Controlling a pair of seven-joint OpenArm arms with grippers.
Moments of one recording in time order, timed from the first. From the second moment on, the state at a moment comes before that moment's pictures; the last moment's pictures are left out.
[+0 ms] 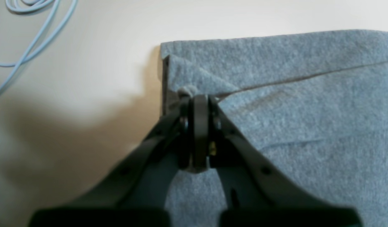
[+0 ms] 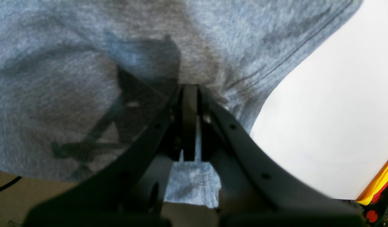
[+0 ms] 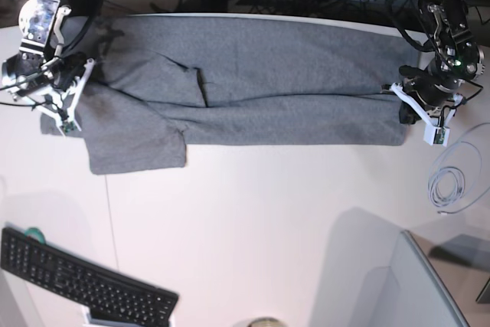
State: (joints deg) left arm 10.3 -13.6 -29.3 84.5 -7.6 -31.8 36.1; right arm -6.9 0.2 25.2 88.9 -15.7 40.4 -58.9
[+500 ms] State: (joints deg) left arm 10.2 -14.2 -25.9 81.3 -7.4 -31.6 36.1; right arm -6.8 0.2 25.2 88.9 -15.7 40.4 -59.0
